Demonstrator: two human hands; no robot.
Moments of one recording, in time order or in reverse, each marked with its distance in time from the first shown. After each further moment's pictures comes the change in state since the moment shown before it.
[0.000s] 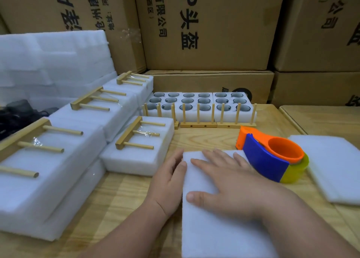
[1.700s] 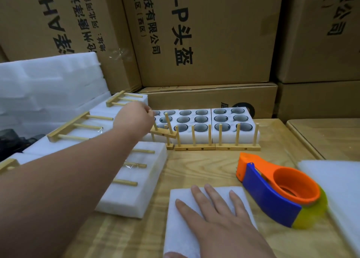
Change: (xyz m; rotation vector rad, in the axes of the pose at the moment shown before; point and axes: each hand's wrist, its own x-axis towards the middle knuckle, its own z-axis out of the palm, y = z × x) left_hand 0.222 0.086 -0.060 0.941 0.354 0.006; right_hand 0.010 0.005 -0.002 -0.021 0.090 -0.077
